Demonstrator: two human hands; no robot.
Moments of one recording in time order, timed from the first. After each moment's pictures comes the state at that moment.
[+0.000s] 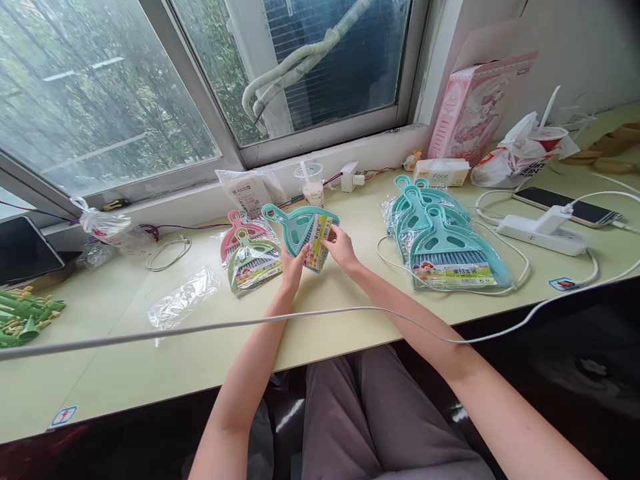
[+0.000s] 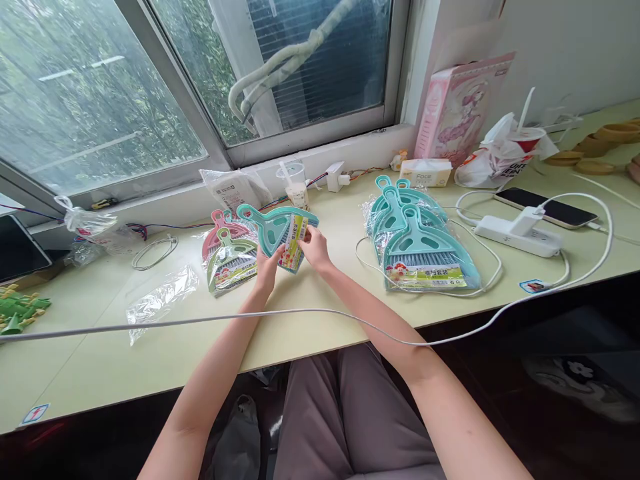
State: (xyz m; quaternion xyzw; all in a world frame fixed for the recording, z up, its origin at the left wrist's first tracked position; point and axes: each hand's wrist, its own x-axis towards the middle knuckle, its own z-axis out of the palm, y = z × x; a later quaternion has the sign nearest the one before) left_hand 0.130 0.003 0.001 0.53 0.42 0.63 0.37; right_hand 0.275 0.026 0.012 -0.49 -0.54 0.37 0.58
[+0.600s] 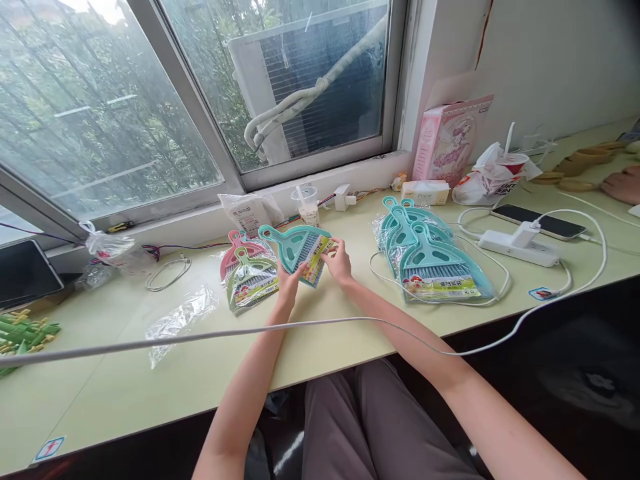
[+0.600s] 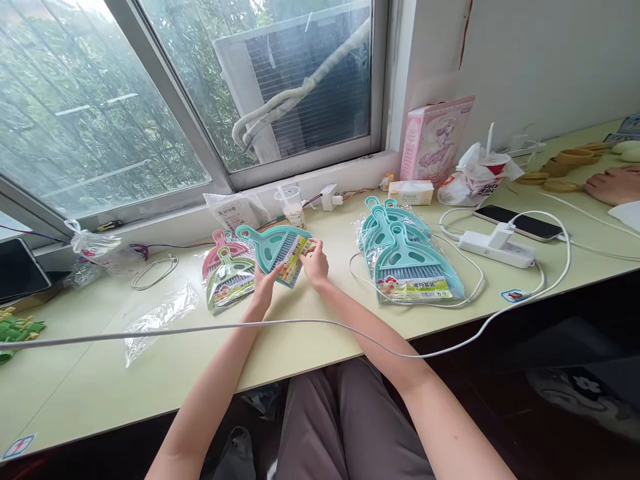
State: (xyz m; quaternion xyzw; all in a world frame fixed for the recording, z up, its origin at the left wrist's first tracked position) left_hand 0.129 -0.001 0.007 0.52 0.42 0.64 0.39; right_hand 0.277 0.017 0.016 -0.60 -0.47 0.34 0.55
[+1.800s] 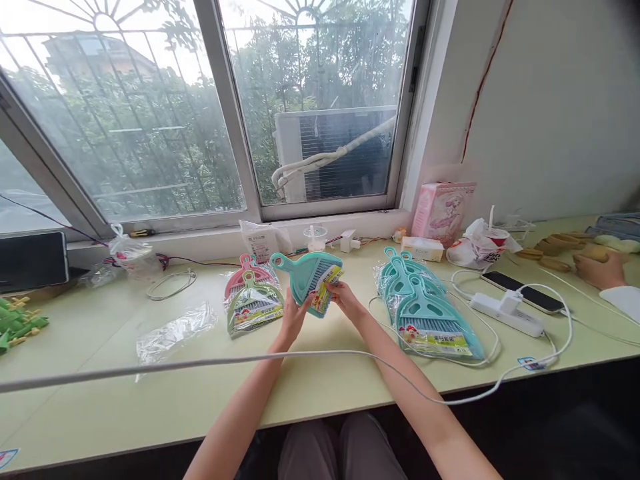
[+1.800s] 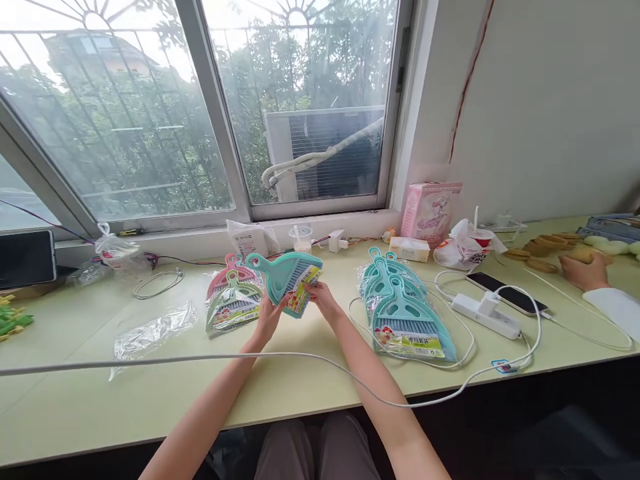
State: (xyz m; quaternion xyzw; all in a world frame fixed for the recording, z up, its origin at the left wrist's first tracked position) left_hand 0.133 -0.016 0.017 0.60 0.44 0.62 0.26; right_hand 0.299 0.035 0.021 -0.29 -0.43 0.66 0.55
